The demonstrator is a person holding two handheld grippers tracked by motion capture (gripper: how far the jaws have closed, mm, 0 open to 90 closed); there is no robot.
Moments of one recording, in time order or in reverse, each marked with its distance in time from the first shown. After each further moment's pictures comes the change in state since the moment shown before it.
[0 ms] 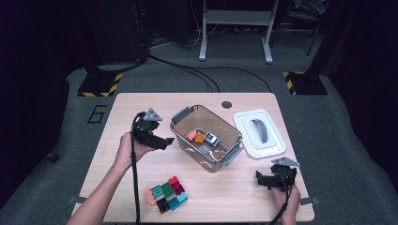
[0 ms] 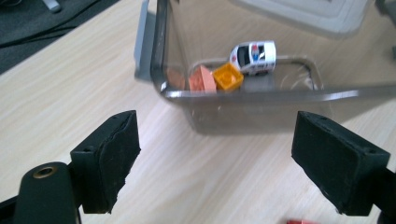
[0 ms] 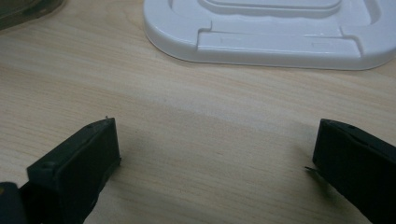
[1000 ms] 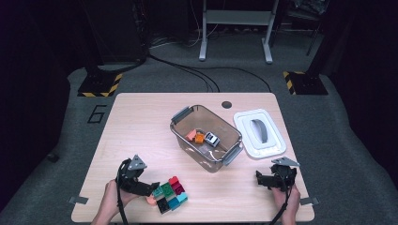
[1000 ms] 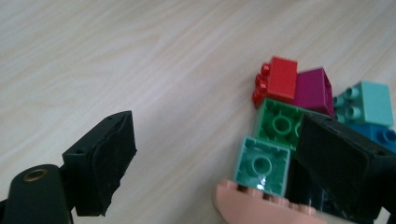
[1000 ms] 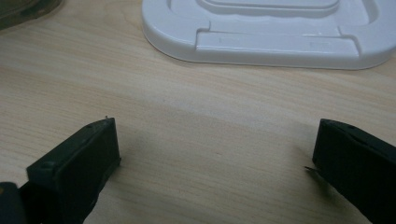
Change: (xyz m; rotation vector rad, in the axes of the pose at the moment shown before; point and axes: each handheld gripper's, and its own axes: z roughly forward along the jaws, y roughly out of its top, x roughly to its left) left arm -0.042 -0.130 -0.003 0.100 -0.028 -0.065; right arm 0.000 0.000 0.000 0.000 -0.004 0.003
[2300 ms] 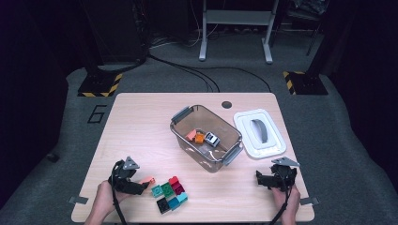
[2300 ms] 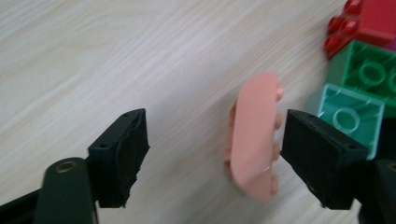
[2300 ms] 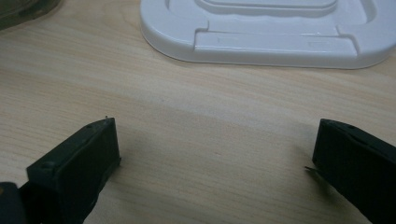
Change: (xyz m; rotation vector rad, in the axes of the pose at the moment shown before) left arm 0.029 -0.017 0.011 0.089 0.049 -0.016; right arm 0.000 0.000 0.000 -0.002 -0.004 0.004
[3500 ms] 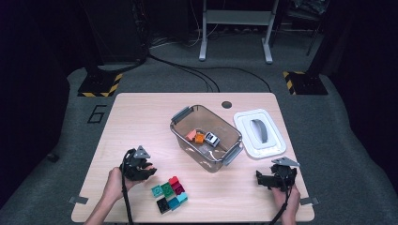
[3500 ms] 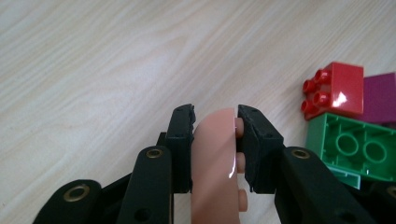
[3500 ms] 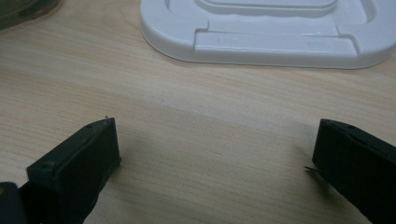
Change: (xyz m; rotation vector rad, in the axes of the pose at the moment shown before) left arm 0.002 0.043 0.009 -0.019 -0.052 0.062; right arm 0.000 0.000 0.000 0.001 0.000 0.000
